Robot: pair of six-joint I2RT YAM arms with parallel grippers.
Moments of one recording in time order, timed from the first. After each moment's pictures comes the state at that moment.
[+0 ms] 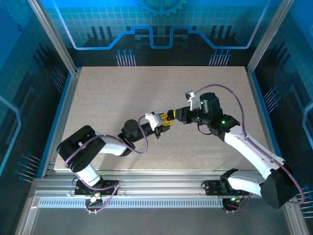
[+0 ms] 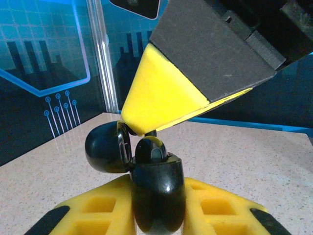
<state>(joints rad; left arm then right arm) -0.72 1.64 0.51 1.26 0.34 0.05 0.49 1.15 0.90 -0.29 -0.40 0.40</state>
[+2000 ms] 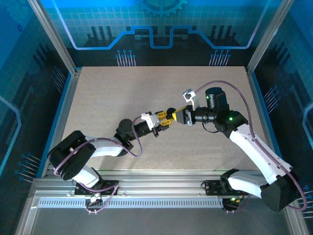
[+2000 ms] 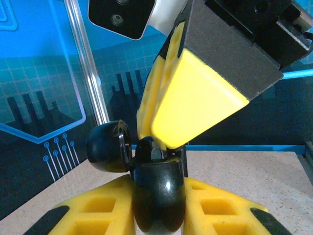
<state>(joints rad) -0.72 1.53 0.52 1.25 0.41 0.10 0.45 1.13 1.03 -0.48 -0.66 0.20</state>
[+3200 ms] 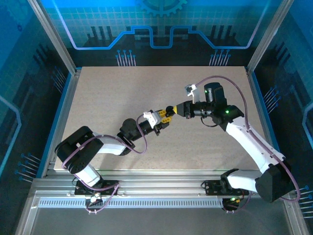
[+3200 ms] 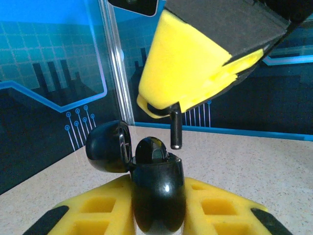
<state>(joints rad) -0.71 1.63 0.52 1.27 0.31 0.09 0.40 1.23 1.07 -0.44 -0.64 0.33</state>
